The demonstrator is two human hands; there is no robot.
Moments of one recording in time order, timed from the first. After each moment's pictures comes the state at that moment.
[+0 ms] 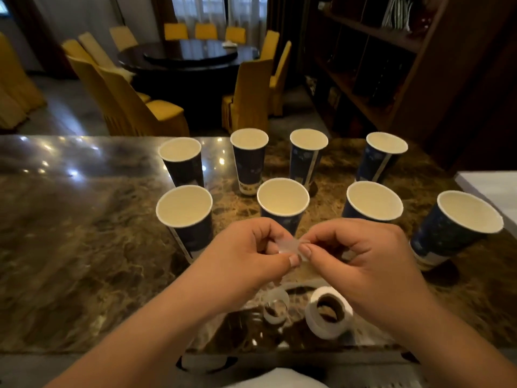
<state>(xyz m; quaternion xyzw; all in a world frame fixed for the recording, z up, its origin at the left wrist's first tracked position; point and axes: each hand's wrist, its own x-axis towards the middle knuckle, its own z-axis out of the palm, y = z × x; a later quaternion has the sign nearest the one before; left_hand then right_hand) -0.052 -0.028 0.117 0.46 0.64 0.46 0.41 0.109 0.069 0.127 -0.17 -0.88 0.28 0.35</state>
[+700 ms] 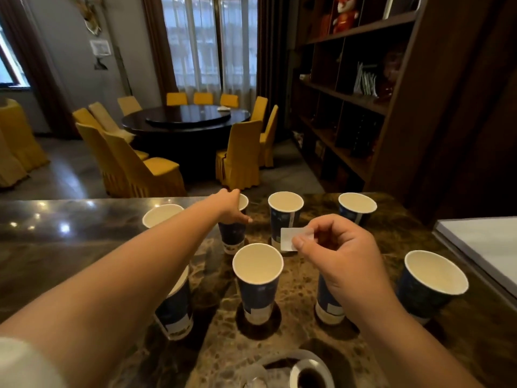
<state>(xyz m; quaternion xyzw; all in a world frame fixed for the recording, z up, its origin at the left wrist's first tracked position) -0.194 0.196 0.114 0.49 0.87 0.04 0.07 0.088 0.126 0.156 -0.31 -0.70 0.47 0.43</state>
